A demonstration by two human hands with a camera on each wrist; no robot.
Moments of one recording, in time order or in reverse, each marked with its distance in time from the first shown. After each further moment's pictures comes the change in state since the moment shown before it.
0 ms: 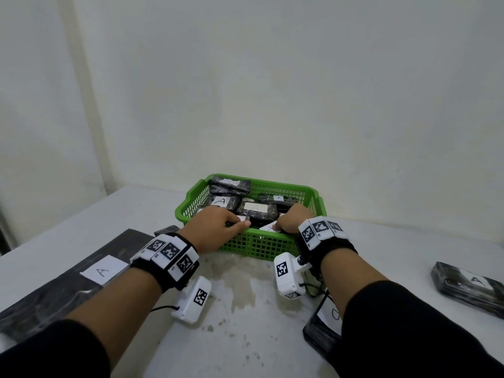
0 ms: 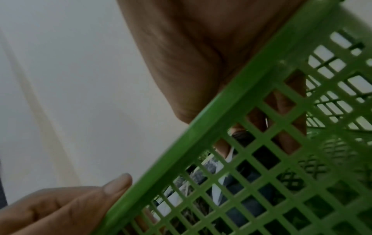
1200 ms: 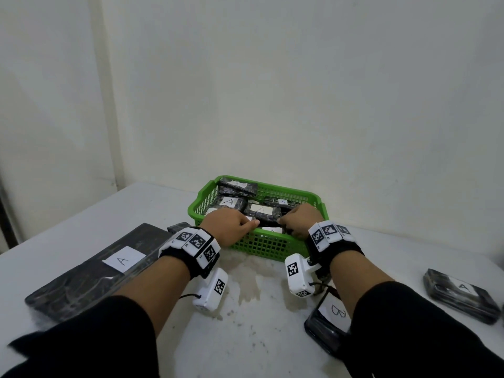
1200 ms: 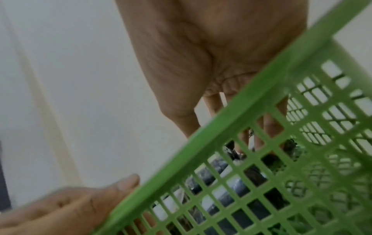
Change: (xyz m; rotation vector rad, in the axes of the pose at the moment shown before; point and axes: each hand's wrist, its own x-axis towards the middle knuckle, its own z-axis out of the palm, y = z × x) left_hand 0.004 0.010 -0.001 0.160 -0.088 -0.089; right_hand -0.010 0.001 -0.005 0.150 0.073 -0.059
